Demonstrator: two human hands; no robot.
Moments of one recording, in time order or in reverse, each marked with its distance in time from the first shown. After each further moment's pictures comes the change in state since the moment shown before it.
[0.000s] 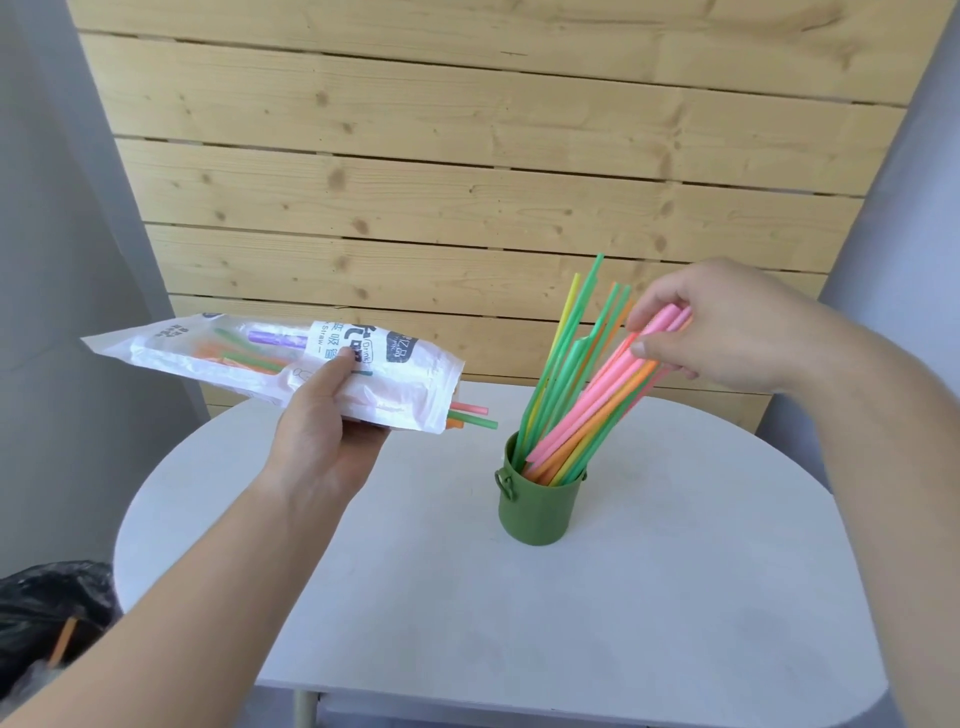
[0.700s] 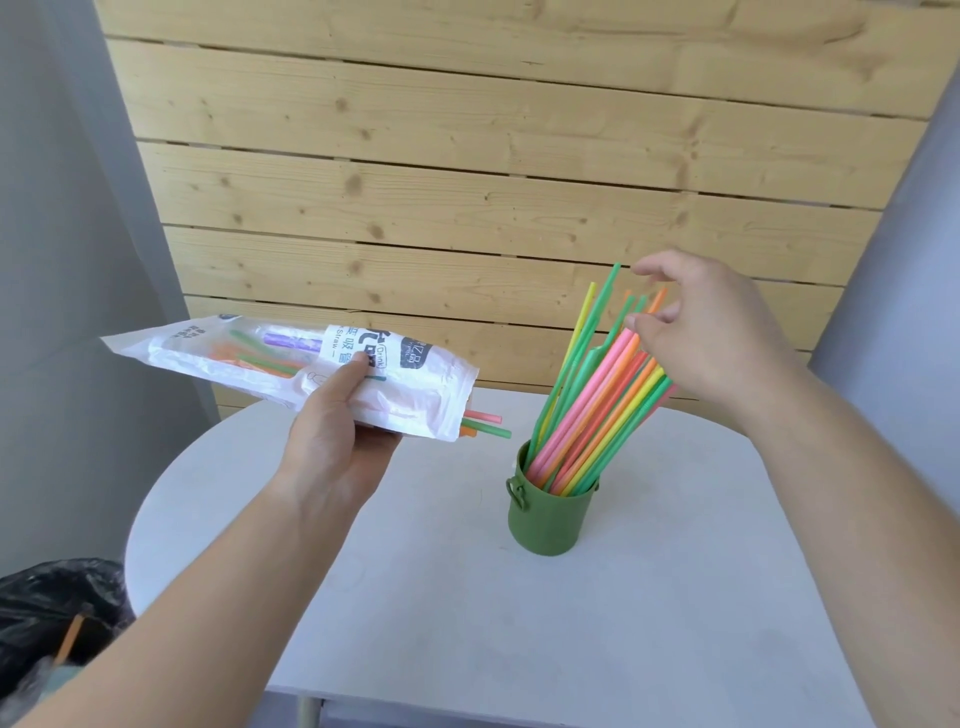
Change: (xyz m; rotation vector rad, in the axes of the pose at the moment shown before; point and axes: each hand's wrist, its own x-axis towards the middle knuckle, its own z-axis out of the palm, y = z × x) left_hand 0.003 0.000 -0.002 -0.016 -0.003 0.011; right_hand 0.020 -0.004 0.032 0.126 0.335 -0.013
